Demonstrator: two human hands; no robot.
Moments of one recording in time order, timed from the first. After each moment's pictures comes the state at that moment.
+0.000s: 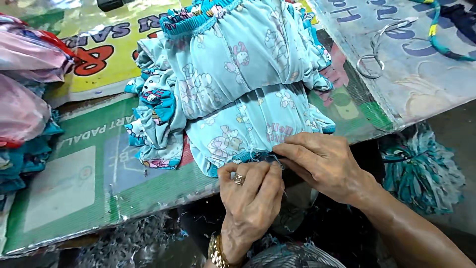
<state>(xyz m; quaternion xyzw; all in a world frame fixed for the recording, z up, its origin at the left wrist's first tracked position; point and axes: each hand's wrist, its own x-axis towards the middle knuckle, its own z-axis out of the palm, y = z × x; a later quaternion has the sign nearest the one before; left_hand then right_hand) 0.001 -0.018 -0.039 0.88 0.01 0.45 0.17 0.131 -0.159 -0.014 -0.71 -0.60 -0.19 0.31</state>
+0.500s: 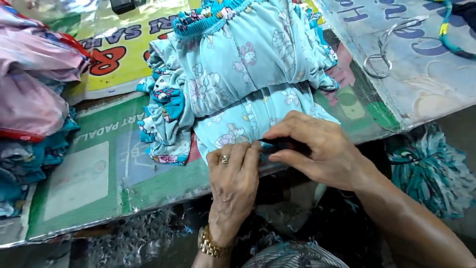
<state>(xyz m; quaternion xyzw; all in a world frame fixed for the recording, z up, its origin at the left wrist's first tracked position) 0.004 0.015 -0.034 0.92 0.06 0.38 0.07 0.139 -0.135 0.016 -0.68 -0.59 -0.03 0.44</state>
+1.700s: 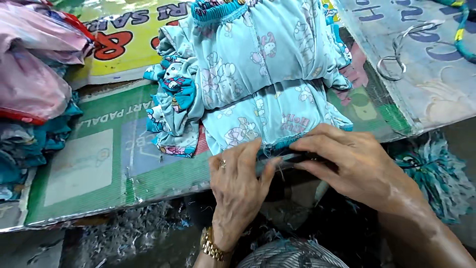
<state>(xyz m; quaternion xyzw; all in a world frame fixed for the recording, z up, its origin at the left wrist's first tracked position) -0.012 0.010 -0.034 0.90 0.11 0.40 0.13 0.129 -0.158 0.020 -0.72 -0.61 -0.08 0.32</state>
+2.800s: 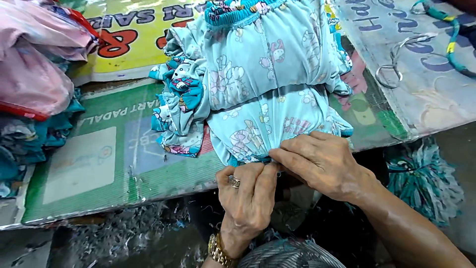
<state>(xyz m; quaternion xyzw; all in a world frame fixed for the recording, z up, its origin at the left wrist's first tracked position) -0.023 -0.001 -0.042 0.87 0.07 0.46 0.14 0.123 -0.126 0.001 -0.65 -0.68 -0.22 0.27</state>
